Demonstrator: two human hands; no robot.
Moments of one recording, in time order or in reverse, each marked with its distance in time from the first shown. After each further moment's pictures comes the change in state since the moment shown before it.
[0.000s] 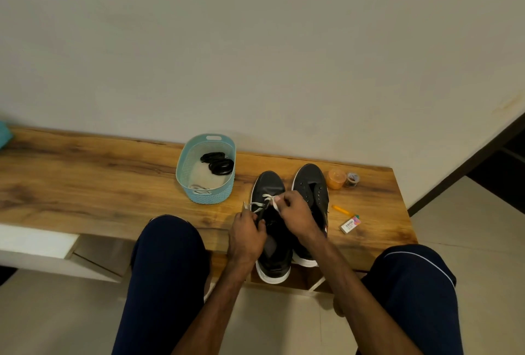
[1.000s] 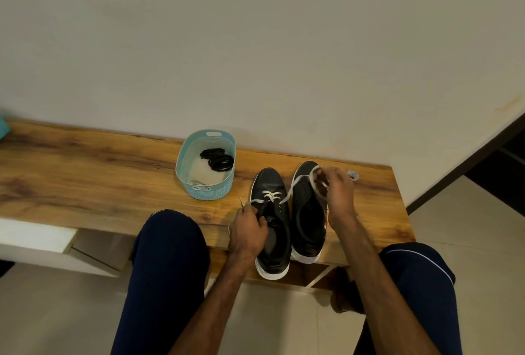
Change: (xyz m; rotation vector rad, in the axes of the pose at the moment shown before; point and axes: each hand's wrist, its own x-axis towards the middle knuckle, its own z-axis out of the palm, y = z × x) left_hand -0.001 0.006 -0.004 0.024 -0.015 0.011; right_hand 0.005 -0.009 -0.070 0.678 0.339 0.140
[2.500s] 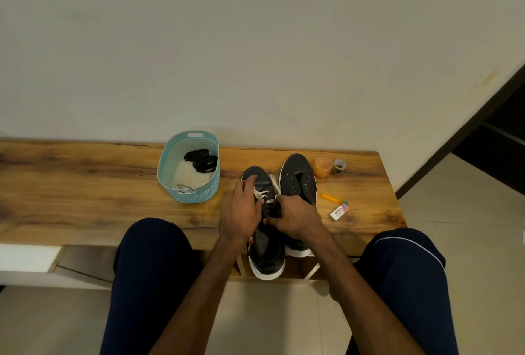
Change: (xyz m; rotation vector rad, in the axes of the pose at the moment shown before) left_hand 0.026 0.022 -0.004 0.268 0.034 0.380; right_hand -0.015 0.053 0.011 -1.301 -0.445 -0.243
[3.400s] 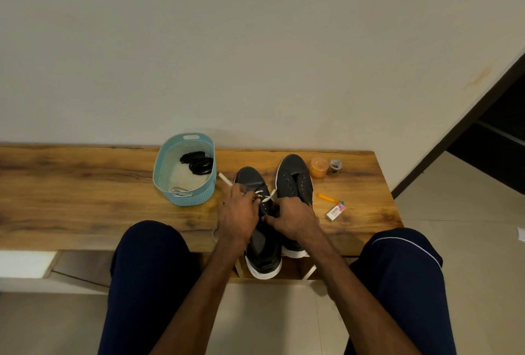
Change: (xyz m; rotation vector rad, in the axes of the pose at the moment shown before) left_hand 0.001 0.003 0.004 0.210 -0.037 -0.029; right_hand -0.002 -0.001 -0.002 -0.002 -0.016 0.066
